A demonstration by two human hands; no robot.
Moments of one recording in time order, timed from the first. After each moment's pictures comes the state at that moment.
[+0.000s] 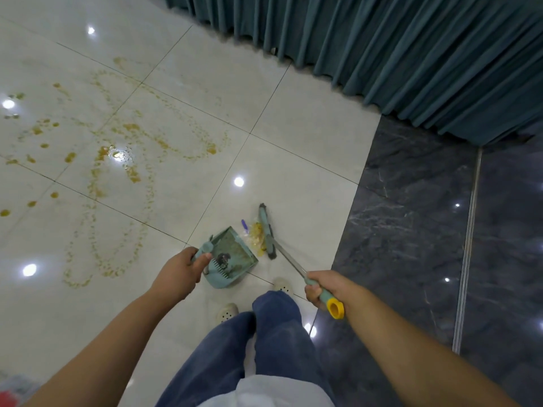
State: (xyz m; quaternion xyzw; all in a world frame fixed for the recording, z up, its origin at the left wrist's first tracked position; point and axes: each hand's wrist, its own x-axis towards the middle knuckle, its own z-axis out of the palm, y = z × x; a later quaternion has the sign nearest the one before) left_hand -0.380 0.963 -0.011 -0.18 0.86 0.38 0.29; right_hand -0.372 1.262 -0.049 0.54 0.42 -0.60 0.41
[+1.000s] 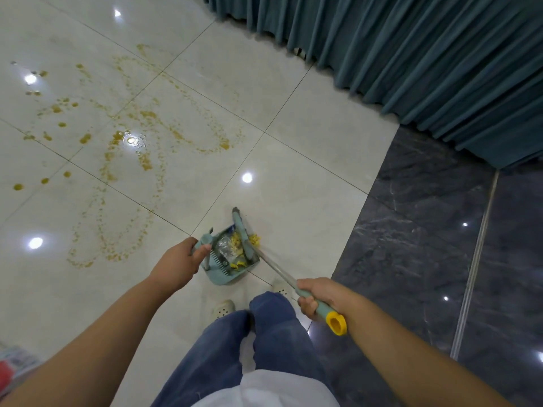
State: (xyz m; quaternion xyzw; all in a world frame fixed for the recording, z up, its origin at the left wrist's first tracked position) left_hand -0.394 0.945 -0.025 -0.18 0.88 0.34 0.28; right_hand -0.387 1.232 -0.022 0.49 0.48 -0.52 0.50
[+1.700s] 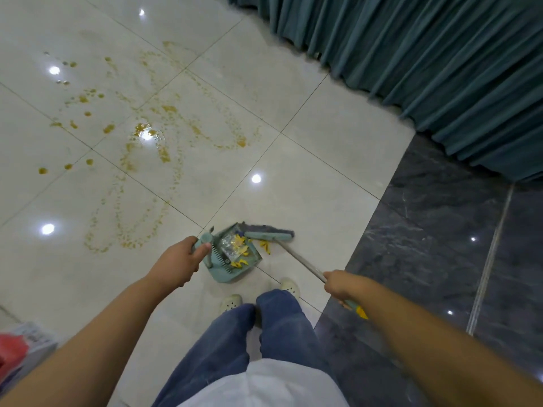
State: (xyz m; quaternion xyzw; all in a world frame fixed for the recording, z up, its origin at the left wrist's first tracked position) left_hand -0.353 0.903 -0.018 -0.21 0.86 0.37 0.29; right_hand -0.394 1.233 -0.044 0.14 0.81 -0.09 0.56
